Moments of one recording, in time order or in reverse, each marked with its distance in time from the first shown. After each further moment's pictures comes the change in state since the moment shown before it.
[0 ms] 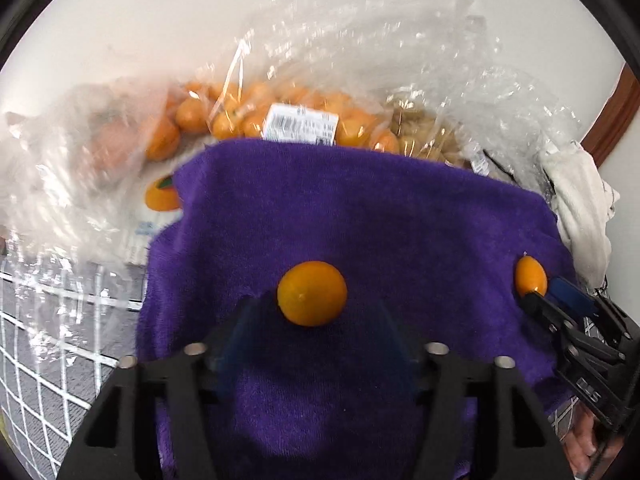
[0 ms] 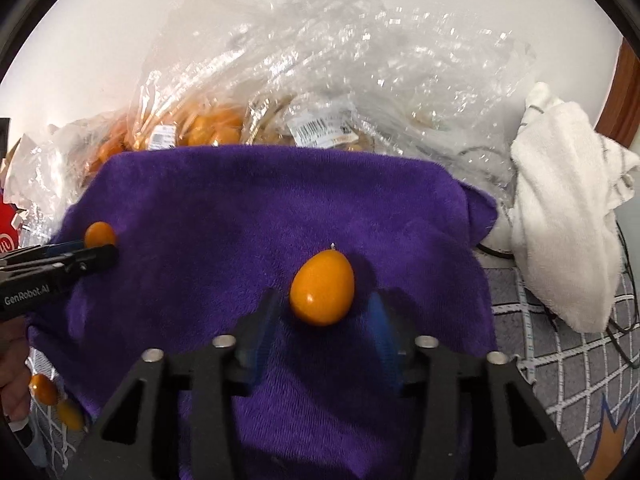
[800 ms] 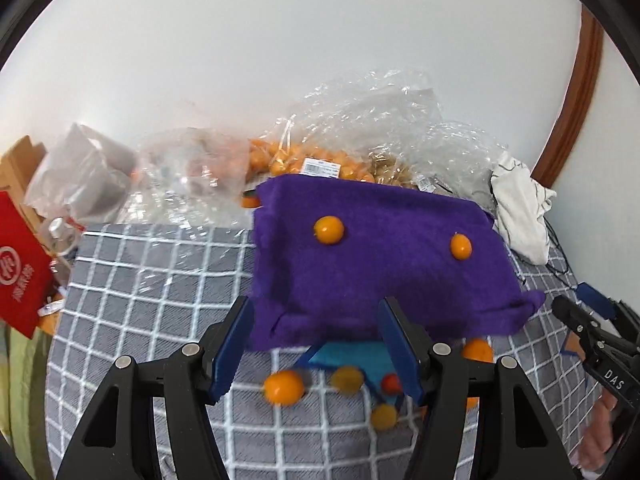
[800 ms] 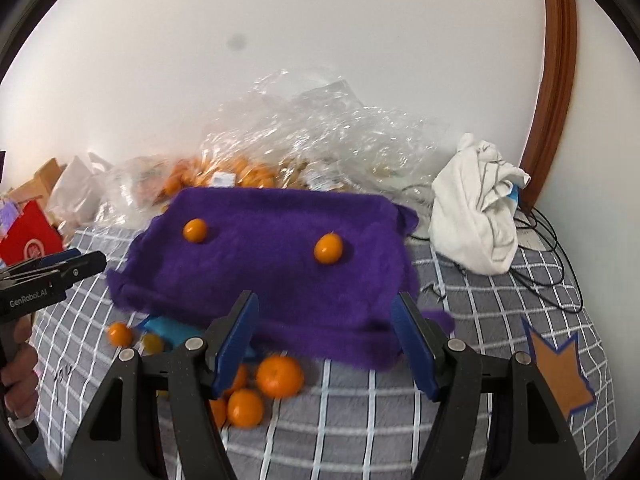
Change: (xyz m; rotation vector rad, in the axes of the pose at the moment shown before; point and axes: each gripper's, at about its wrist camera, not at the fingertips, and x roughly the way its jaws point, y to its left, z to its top) left arm -0.156 0.016 -0.094 -0.013 -0.218 0.031; right arm -0.167 0.021 -0.073 -0.001 -0.176 -0.037
